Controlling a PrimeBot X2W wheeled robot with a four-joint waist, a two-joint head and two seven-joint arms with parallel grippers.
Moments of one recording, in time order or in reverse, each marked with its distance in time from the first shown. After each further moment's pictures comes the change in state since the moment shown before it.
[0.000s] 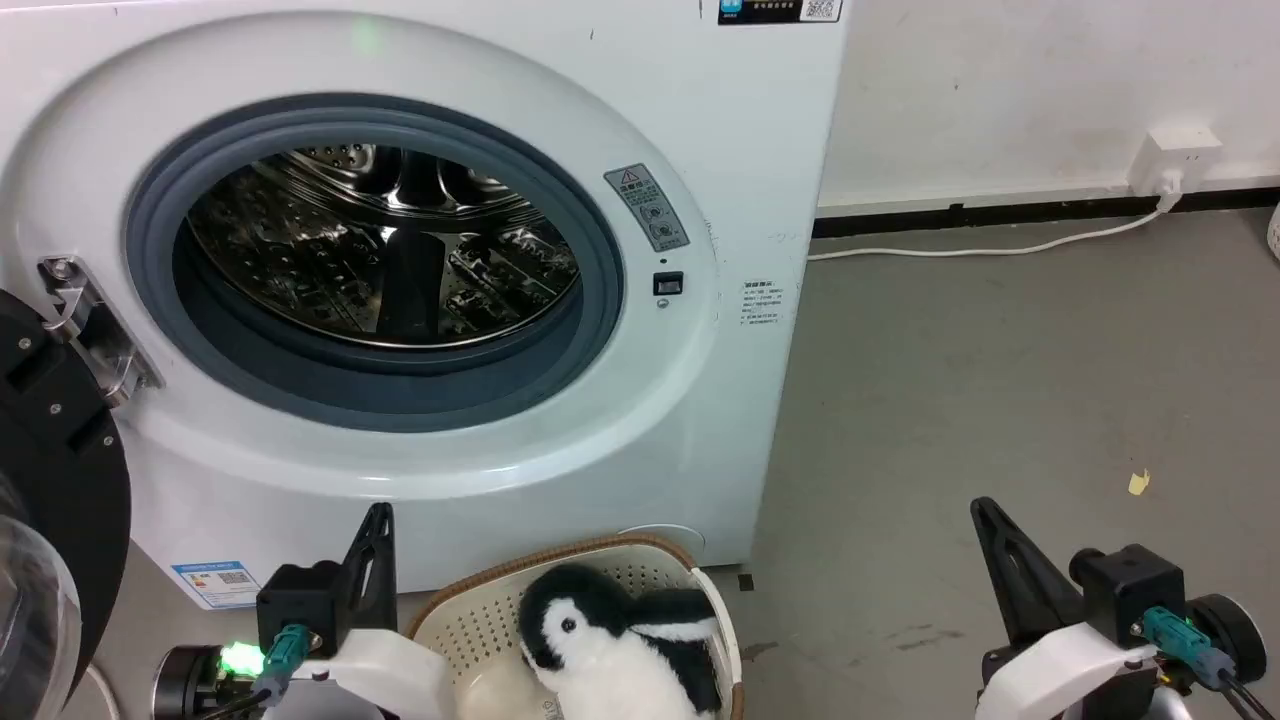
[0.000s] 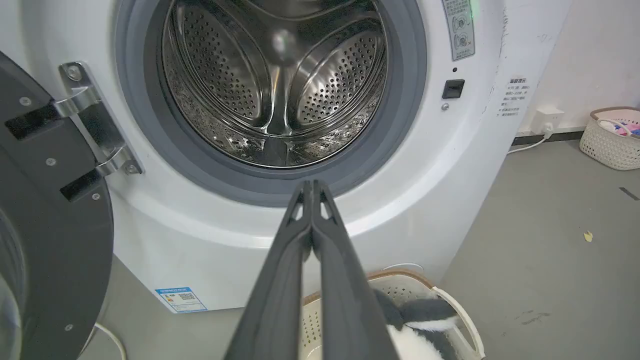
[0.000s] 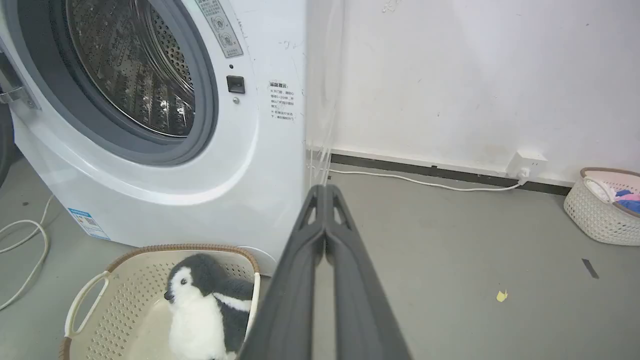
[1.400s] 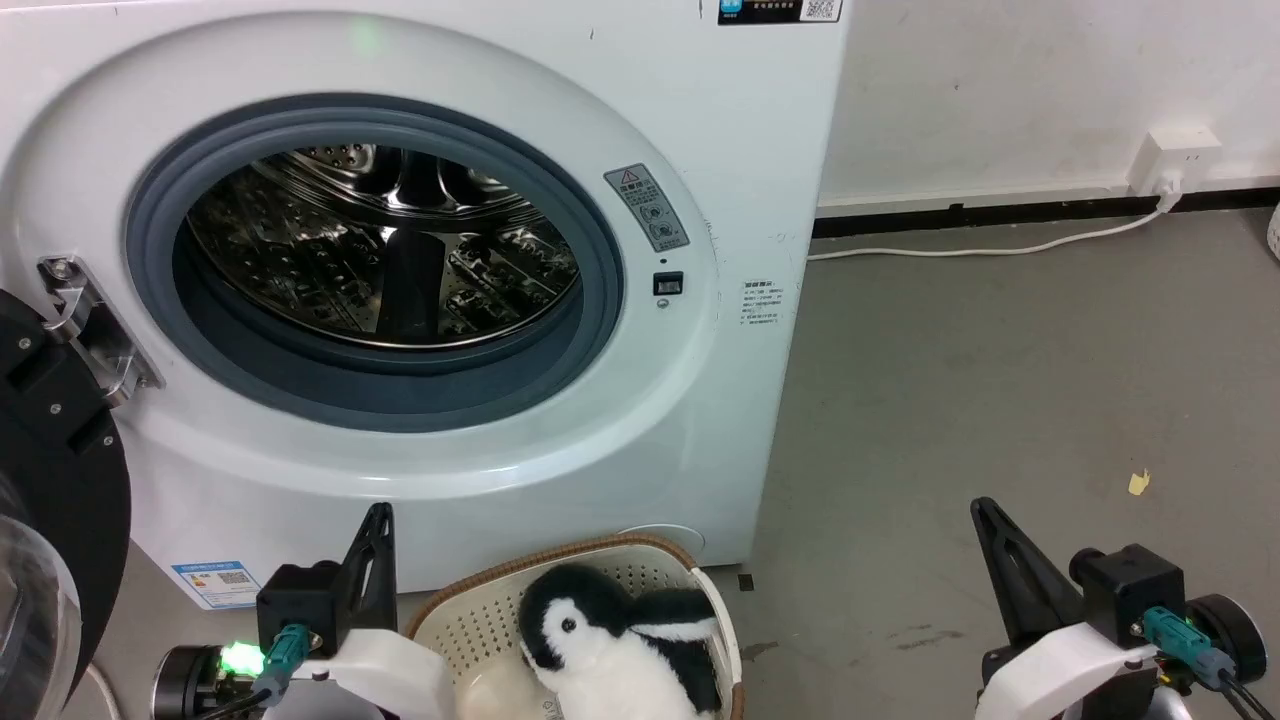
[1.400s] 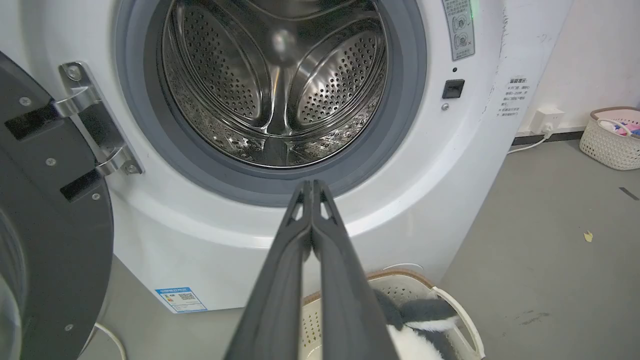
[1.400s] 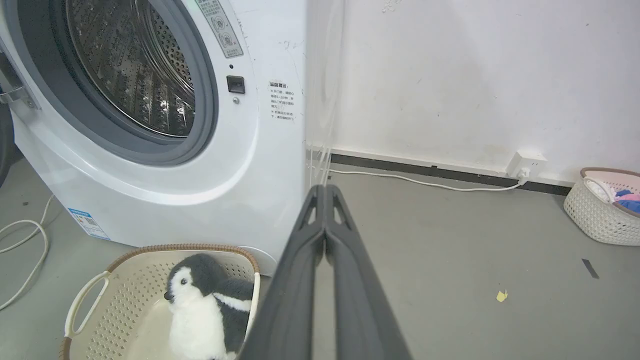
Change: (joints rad) left arm 0.000 0.000 0.000 0.000 0.000 0.000 0.000; right arm 0.000 0.000 0.000 0.000 0.000 0.000 0.000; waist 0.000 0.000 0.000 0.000
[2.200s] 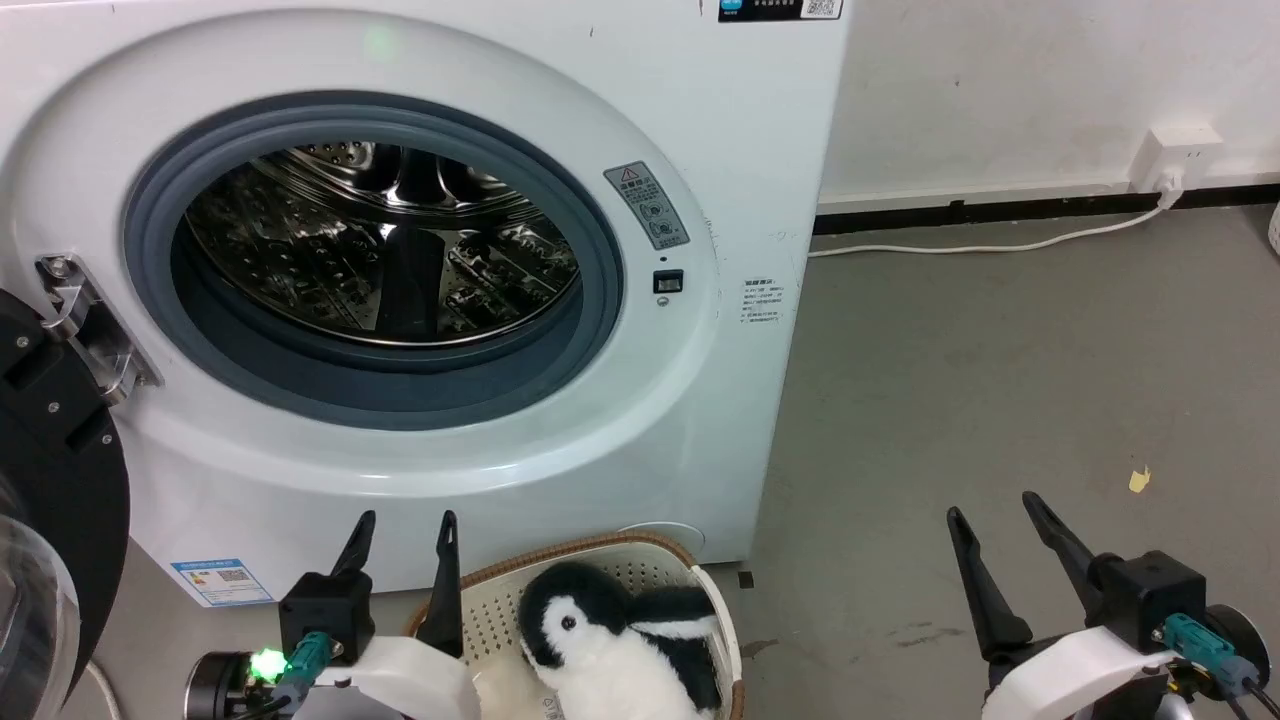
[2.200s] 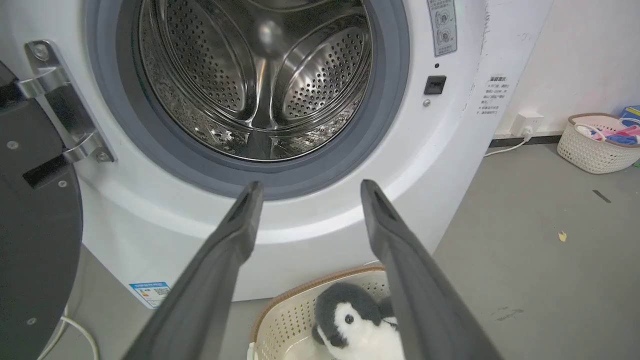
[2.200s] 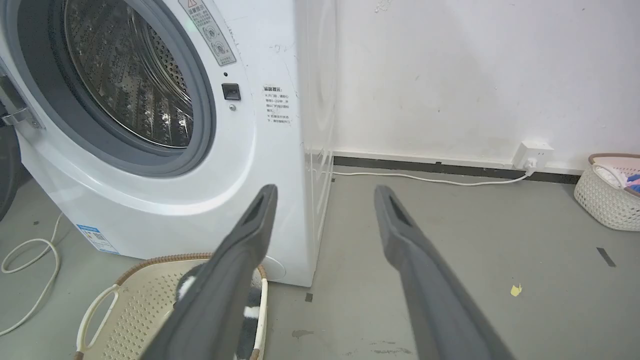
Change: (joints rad) left arm -0.001 0.000 -0.048 0.032 -0.049 0.023 -0.029; right arm 0.002 0.000 -0.013 0.022 0.054 0.000 -0.031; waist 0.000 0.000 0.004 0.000
